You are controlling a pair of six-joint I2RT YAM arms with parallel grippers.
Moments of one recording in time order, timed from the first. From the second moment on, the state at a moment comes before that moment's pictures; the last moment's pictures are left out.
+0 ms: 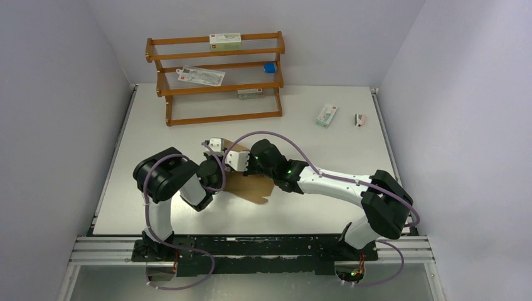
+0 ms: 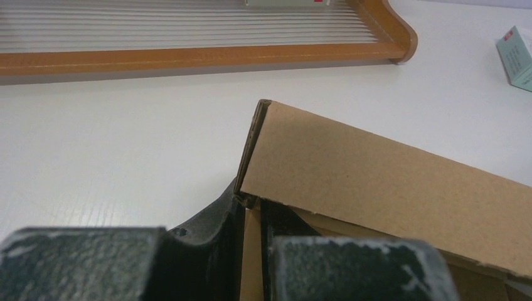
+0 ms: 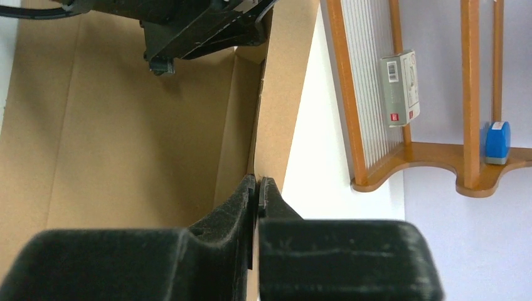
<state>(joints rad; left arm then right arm) -0.67 1.94 0.38 1.53 -0.47 -0.18 0.98 1.53 0.94 0.03 0.15 -0.81</state>
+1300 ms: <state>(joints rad) -0.68 1.48 0.39 0.81 -0.30 -0.16 0.89 1.35 0.91 0.07 0.04 -0.63</state>
